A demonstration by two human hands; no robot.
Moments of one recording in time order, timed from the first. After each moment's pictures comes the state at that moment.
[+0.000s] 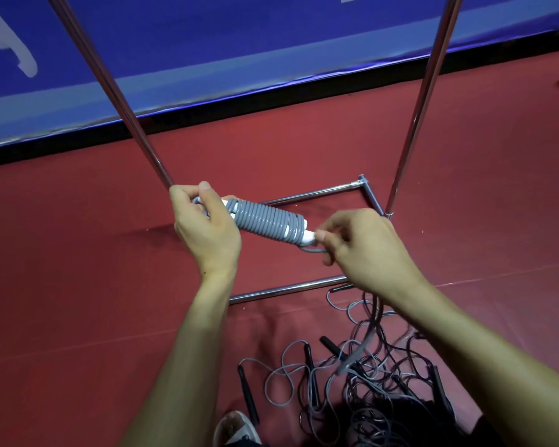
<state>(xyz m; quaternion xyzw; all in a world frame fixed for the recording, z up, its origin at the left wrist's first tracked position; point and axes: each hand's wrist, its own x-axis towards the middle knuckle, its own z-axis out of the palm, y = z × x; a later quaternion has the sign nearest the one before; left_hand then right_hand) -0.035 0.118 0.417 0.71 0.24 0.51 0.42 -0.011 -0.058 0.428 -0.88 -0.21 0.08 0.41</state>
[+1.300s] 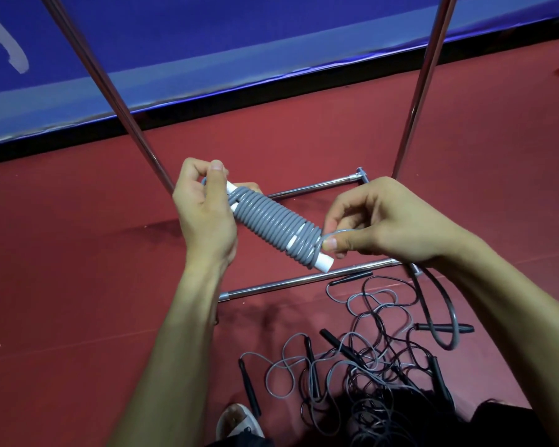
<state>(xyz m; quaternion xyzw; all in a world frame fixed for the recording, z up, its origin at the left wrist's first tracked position) -0.035 0.122 0.434 0.65 0.12 0.40 0.64 0.016 -0.088 0.451 -0.71 -0.36 0.27 0.54</state>
